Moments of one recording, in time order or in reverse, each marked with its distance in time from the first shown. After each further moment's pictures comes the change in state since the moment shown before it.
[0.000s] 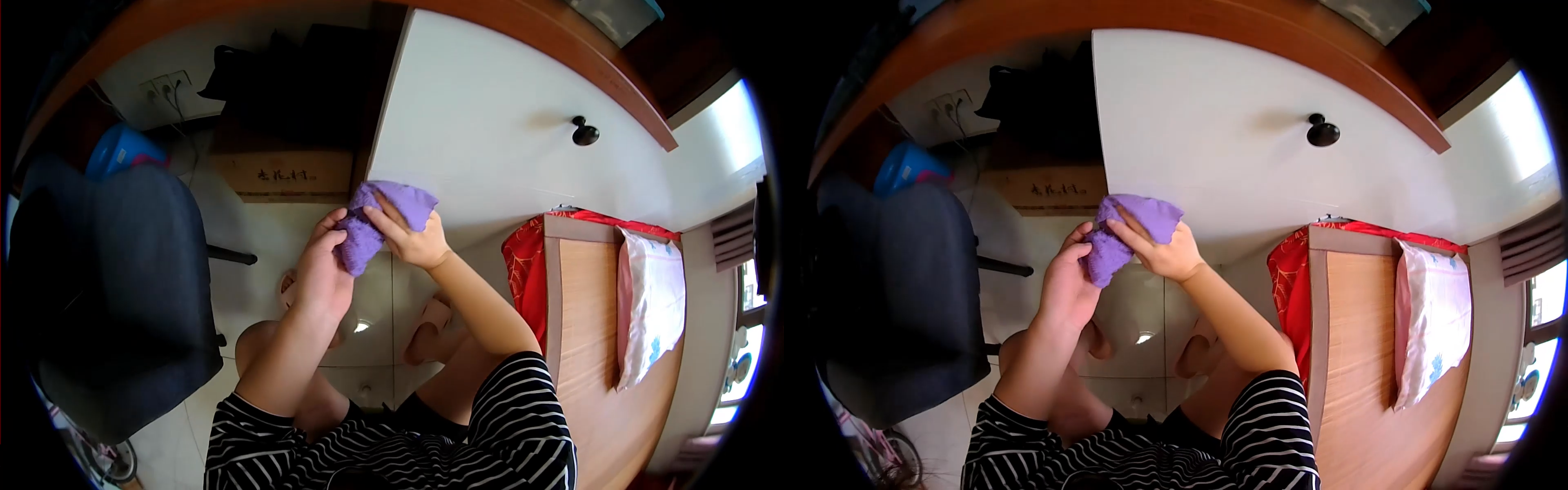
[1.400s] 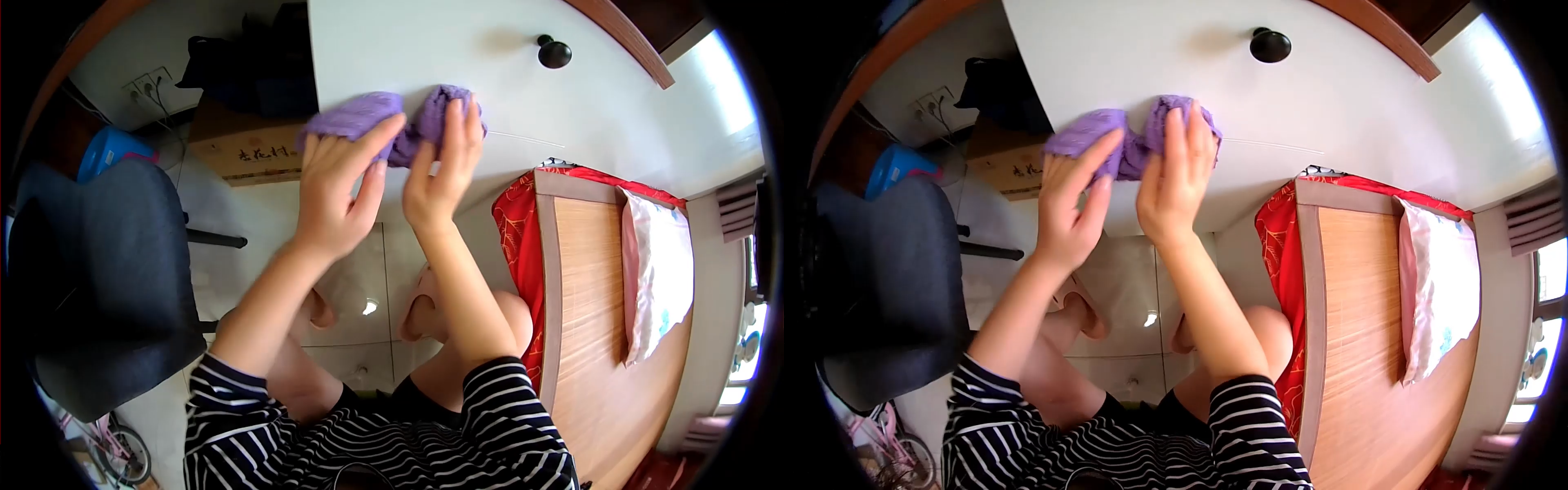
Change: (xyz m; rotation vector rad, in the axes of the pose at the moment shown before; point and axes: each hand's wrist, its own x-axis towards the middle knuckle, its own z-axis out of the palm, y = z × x) left_hand 0.010 0.005 0.070 1.433 -0.504 1.379; right_hand 0.009 -0.001 -0.037 -0.063 0.623 0.495
